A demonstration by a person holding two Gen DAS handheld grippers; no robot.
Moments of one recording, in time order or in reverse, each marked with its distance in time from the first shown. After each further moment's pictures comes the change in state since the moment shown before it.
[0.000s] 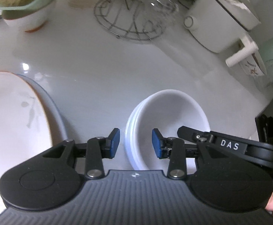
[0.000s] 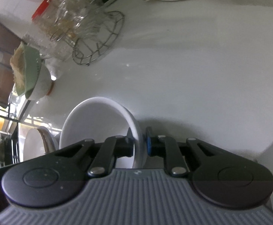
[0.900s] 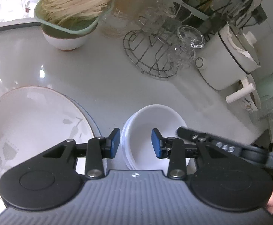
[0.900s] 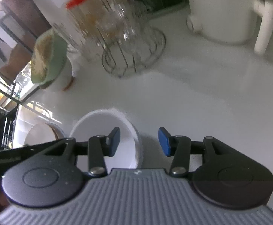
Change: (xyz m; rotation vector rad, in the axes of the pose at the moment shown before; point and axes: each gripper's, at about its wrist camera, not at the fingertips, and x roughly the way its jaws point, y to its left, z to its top) left arm -0.059 0.049 0.007 -0.134 -0.164 -0.016; right arm 0.003 0.063 0.022 -0.252 -0.030 -0.007
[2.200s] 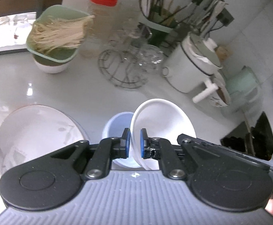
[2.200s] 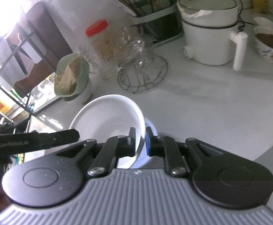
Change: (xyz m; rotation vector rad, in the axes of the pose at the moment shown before) left arm -0.079 -0.008 -0.002 0.103 -0.059 -0.126; right arm -0.090 0.042 -0.031 -0.018 -0.172 -0.028
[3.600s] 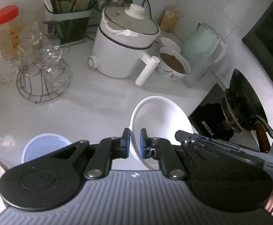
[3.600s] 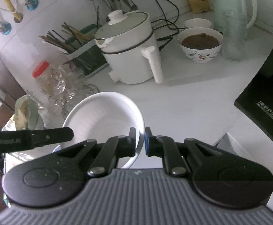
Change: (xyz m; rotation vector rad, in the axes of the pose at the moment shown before) left arm 0.070 -0.151 0.012 0.315 0.114 -0.166; right arm -0.056 -0.121 -0.002 0.197 -0.150 -0.186
